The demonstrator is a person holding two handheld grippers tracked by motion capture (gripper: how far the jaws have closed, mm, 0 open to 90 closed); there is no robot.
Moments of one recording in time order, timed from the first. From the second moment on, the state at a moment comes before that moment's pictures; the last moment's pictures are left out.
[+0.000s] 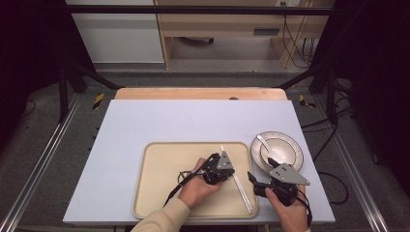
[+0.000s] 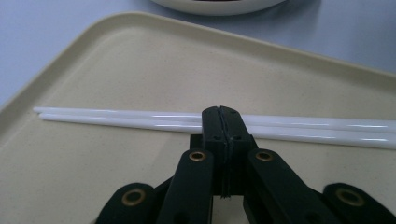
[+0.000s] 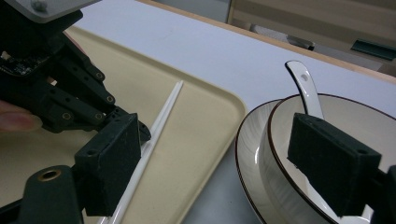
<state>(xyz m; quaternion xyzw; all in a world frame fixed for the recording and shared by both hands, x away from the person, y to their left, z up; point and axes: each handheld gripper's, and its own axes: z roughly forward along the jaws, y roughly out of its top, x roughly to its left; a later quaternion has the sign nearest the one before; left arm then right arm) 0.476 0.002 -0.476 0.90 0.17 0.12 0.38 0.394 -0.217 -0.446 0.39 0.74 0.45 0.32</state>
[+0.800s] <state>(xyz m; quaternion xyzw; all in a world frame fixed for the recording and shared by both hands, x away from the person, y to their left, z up) 0.498 -0.027 -0.475 0.91 0.15 0.11 0.38 0.393 -0.220 -0.445 0.39 0.73 0.46 0.32</state>
